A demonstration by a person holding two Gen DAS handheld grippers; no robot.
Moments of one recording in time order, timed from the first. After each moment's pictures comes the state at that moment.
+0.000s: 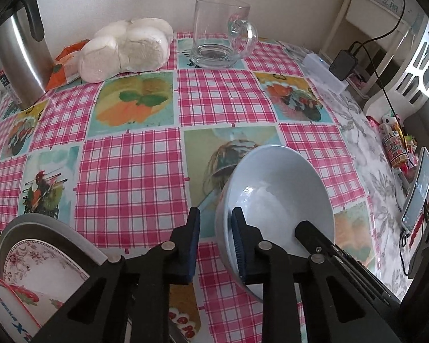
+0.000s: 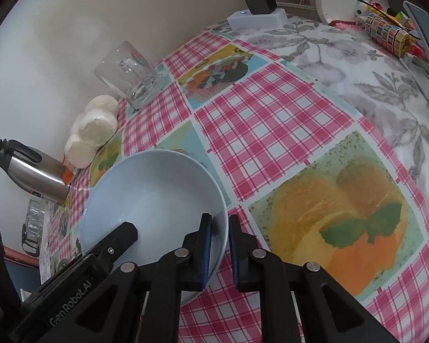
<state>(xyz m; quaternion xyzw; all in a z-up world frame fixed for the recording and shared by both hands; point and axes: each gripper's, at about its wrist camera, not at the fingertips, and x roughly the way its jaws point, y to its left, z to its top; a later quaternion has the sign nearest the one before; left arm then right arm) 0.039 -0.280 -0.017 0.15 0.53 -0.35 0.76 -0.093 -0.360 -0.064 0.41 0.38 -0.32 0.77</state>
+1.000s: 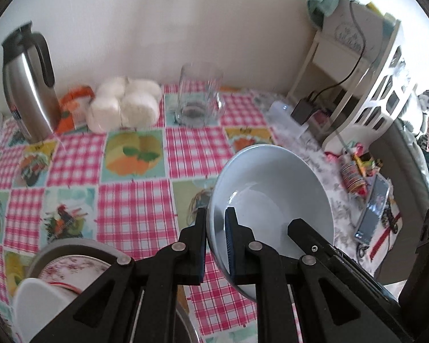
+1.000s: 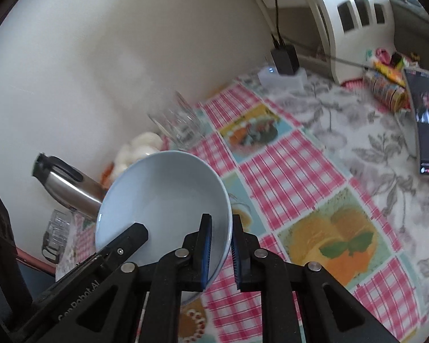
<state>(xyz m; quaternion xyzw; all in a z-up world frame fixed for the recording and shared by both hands) 0.028 -0.252 0.081 0.10 0.47 -0.40 0.78 -0.101 -0.339 0.034 0.37 0.30 -0.31 0.82</state>
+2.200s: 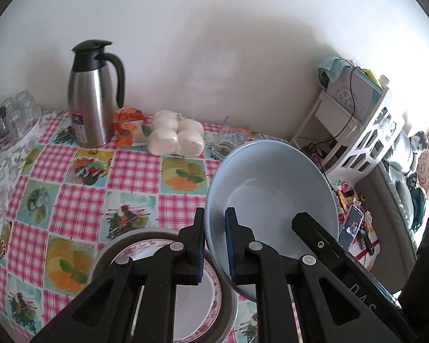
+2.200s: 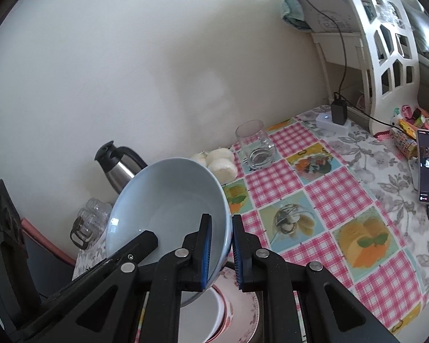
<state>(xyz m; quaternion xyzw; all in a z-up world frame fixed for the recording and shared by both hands) 0.047 -0.117 0.159 0.01 0.44 -0.39 0.81 -0.072 -0.214 0.134 0.30 0.26 -0.27 0.88</state>
